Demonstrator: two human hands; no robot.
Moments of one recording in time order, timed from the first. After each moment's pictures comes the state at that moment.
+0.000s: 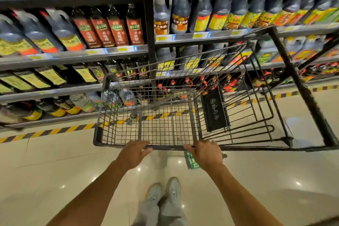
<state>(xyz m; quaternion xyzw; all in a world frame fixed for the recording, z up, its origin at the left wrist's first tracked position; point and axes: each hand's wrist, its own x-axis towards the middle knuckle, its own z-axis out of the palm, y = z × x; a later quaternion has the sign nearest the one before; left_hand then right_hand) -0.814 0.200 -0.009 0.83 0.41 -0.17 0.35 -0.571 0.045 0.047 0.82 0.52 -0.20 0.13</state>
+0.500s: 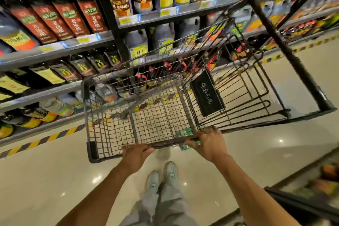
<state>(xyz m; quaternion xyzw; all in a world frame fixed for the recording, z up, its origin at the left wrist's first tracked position) -0.786 0.150 -0.018 0.81 0.38 -0.20 0.39 -0.552 -0.022 0.035 0.85 0.49 -0.16 0.09</state>
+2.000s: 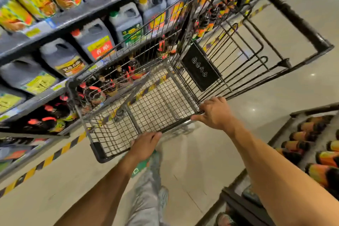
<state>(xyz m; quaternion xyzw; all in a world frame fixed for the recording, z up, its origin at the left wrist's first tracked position) -0.237 -0.050 -0.030 0.82 0.29 -0.28 0.41 -0.012 -0.244 0.024 0.87 0.43 -0.20 0.13</state>
